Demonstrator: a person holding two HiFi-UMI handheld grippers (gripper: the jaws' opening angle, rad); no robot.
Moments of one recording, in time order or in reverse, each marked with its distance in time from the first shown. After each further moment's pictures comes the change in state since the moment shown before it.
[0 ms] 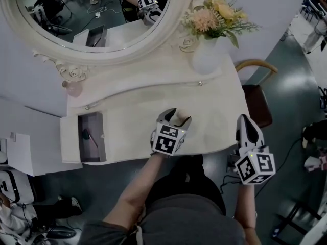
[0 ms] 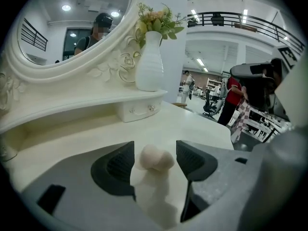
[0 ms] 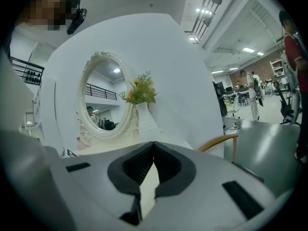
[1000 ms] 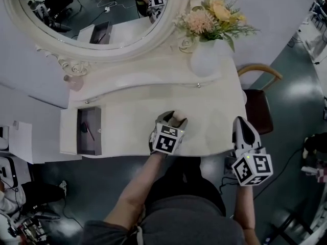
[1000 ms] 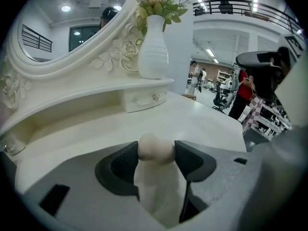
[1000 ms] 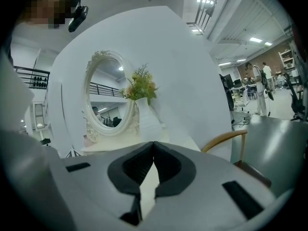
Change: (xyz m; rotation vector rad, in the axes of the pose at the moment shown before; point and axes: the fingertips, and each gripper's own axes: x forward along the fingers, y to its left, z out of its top) left arm 0.018 0.000 -0.017 -0.025 0.097 0.114; right arm 0.016 -0.018 -0.005 0.008 0.063 0.105
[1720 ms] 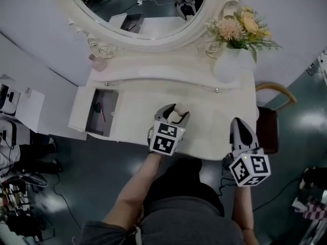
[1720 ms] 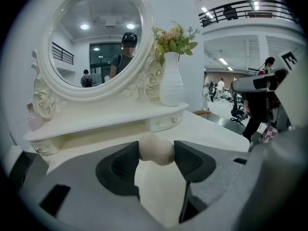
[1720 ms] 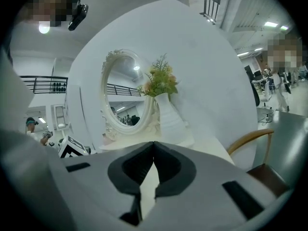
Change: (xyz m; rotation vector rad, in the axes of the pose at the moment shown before) left arm -0.074 0.033 0.039 -0.070 -0.167 0.205; right arm 0.028 0.044 0.000 -0.027 0.030 0.236
